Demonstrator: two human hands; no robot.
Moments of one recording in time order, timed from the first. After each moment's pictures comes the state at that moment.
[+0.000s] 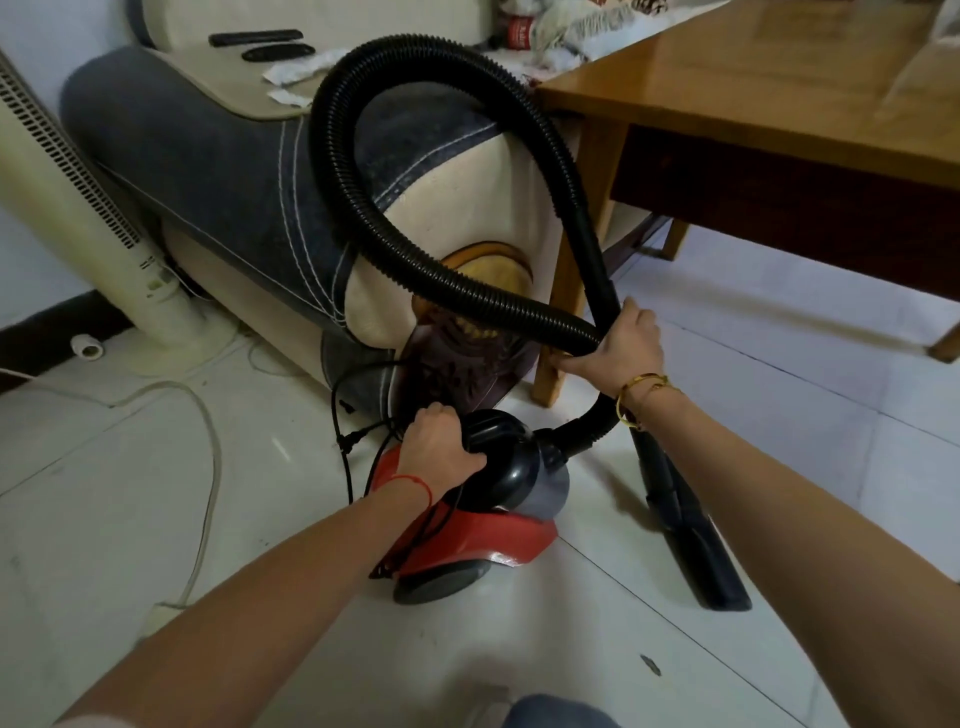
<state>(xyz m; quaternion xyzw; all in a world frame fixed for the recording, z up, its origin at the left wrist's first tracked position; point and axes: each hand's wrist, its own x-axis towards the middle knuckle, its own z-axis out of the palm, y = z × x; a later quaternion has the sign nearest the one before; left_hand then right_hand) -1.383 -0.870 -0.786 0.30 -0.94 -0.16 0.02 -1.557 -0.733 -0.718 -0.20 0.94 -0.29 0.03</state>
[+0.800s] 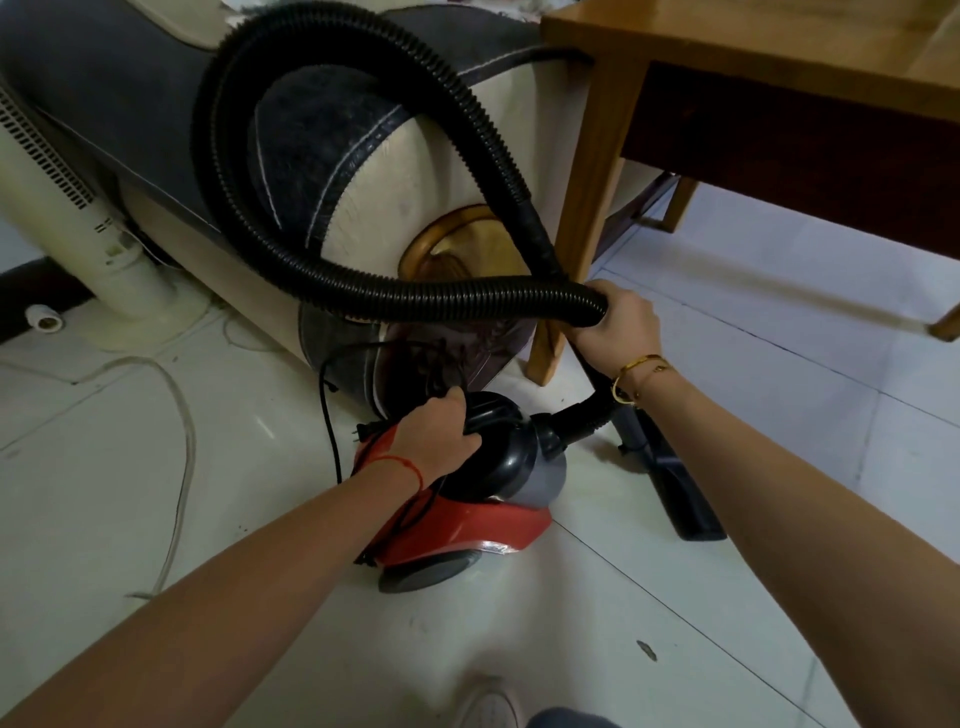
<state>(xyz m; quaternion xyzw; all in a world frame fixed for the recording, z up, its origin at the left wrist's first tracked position) -1.390 -0.874 -0.793 0.24 -0.95 -0.19 -0.04 -1.559 -0.742 -0.730 -0.27 0.89 -0.36 0.03</state>
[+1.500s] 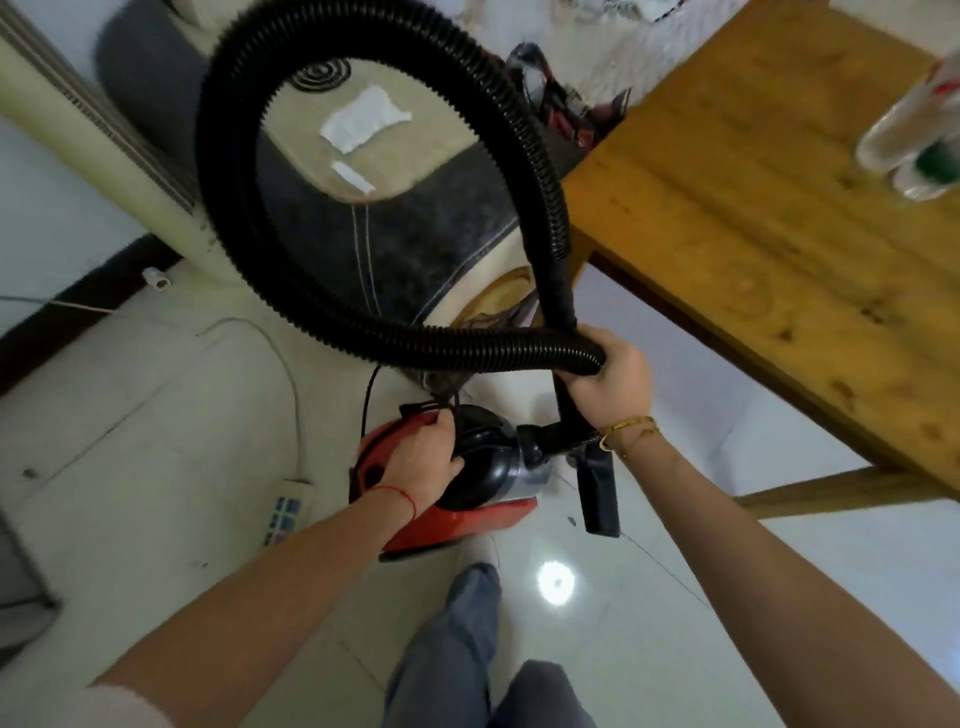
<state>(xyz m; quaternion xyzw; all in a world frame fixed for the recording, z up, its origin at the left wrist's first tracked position) -1.296 -0.829 -0.447 0.28 -0.93 -0.18 -0.17 -1.471 -0.702 -0.409 -0.25 0.89 -0.37 0.11</state>
